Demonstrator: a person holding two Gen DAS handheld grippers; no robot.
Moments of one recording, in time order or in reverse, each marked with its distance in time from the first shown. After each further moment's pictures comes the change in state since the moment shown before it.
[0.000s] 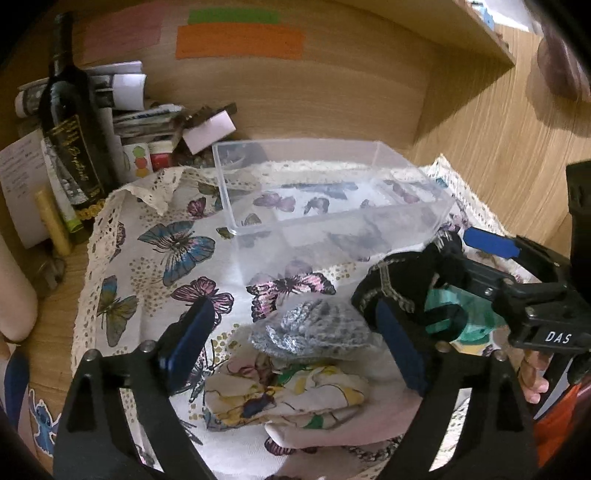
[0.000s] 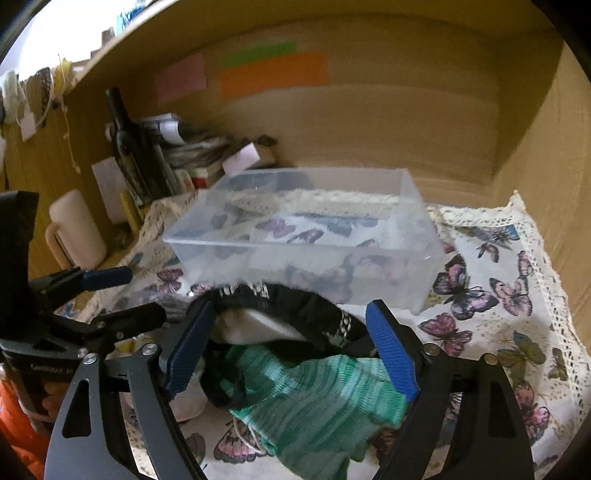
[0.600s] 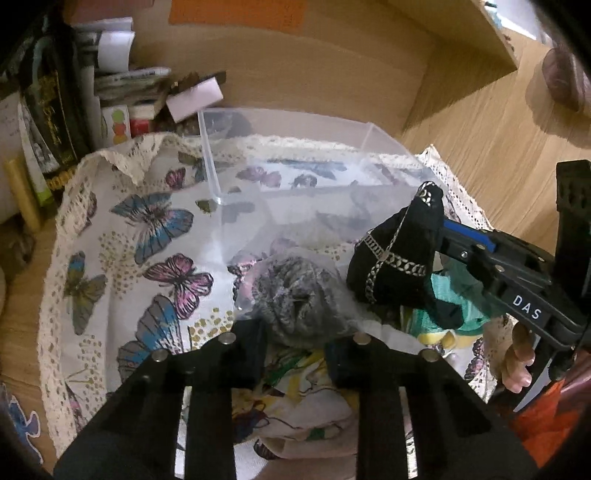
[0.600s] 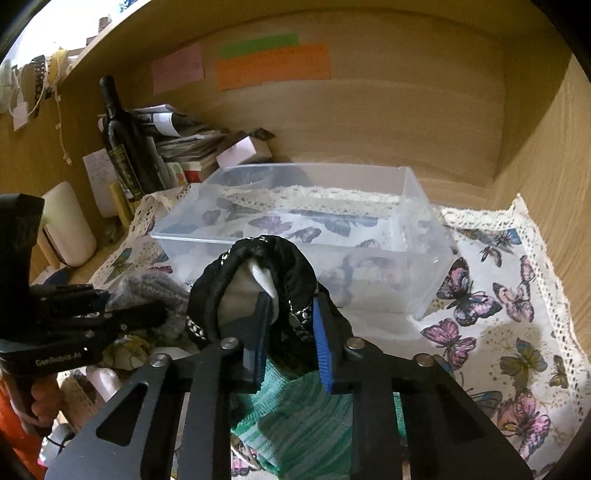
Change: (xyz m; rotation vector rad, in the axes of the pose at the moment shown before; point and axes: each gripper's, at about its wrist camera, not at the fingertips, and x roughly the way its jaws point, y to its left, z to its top) left arm 0.013 0.010 -0.005 -0.048 0.043 -0.104; right arm 0.020 0.002 0.001 -0.024 0.027 -0.026
